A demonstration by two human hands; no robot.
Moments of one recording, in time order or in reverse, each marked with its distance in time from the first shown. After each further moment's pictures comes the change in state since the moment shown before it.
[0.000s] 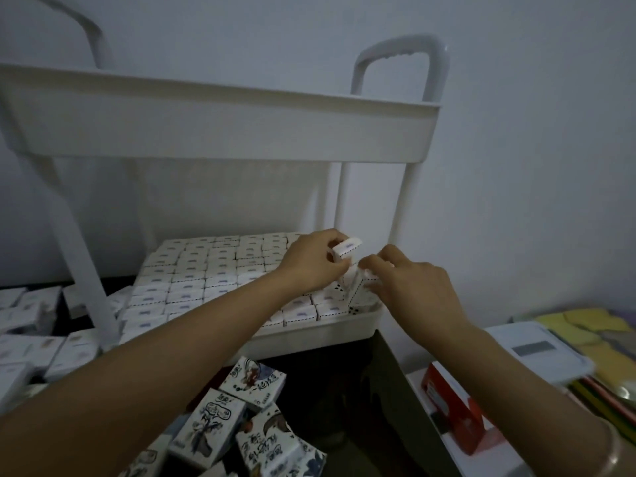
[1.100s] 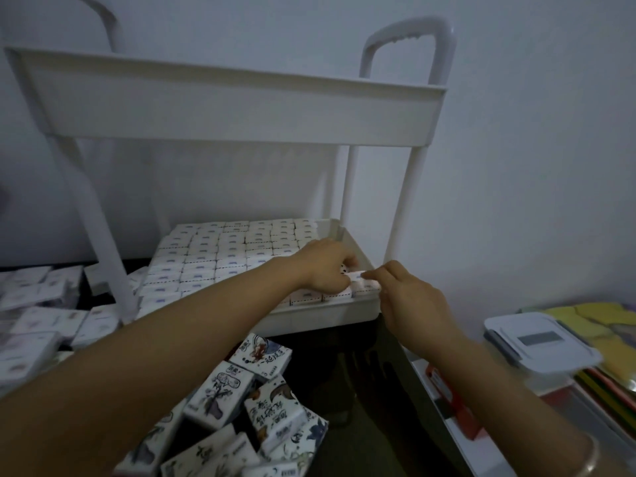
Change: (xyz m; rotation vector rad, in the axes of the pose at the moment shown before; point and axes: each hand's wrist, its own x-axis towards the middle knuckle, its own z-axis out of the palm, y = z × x) left_hand -0.004 -0.002 0.007 0.508 -0.385 0.124; right_hand -0.030 -0.007 0.032 0.264 -0.126 0.066
